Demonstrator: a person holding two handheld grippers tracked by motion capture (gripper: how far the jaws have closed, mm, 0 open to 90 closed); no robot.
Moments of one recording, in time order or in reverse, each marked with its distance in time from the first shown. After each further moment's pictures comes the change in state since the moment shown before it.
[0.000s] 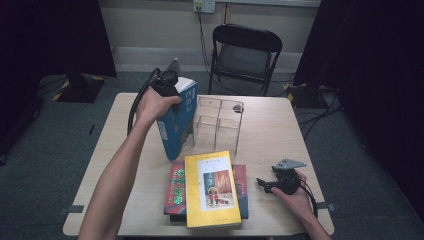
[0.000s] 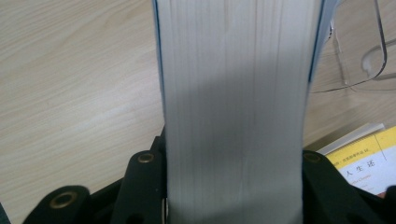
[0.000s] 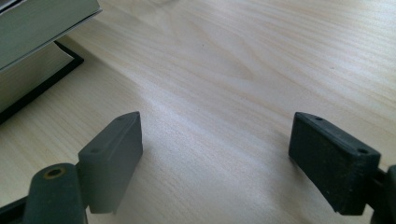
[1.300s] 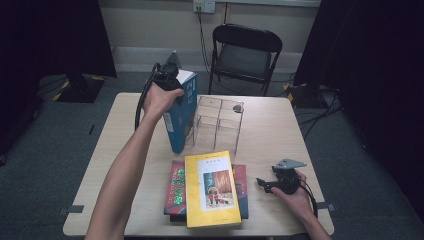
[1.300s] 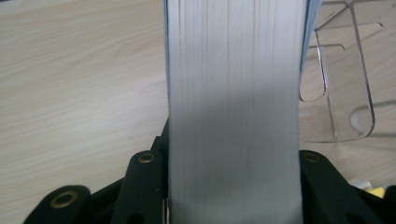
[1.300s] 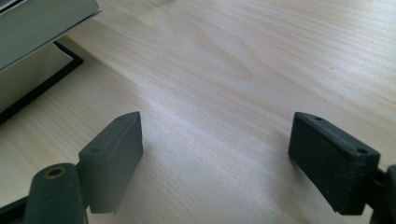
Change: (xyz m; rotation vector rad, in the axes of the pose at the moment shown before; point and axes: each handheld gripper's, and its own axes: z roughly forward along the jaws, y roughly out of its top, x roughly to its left) left arm 0.007 0.018 0.006 -0.107 0.005 -0.113; right arm 0.000 0.000 0.000 0.001 0.001 0.000
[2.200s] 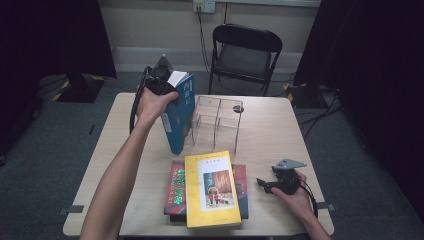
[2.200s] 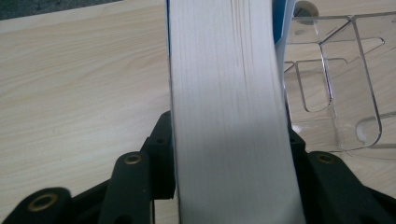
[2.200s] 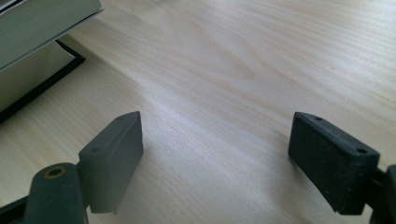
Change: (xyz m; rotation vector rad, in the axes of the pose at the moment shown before) left arm 0.015 -0.022 -0.008 -0.131 -0.016 -0.005; right arm 0.000 0.000 -0.001 0.001 0.003 -0.002
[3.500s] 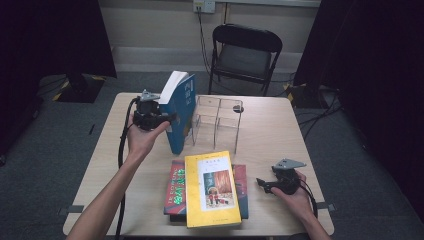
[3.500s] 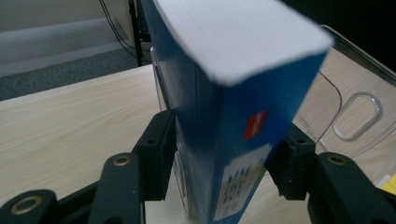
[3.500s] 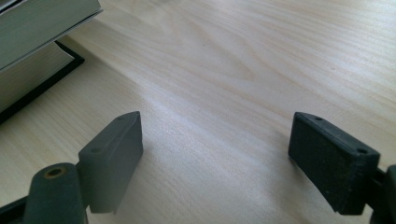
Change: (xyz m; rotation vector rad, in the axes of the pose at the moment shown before) left arm 0.013 -0.109 0.013 -0.483 -0.130 0.165; right arm 0.000 0.000 0.001 -0.002 -0.002 -0.003
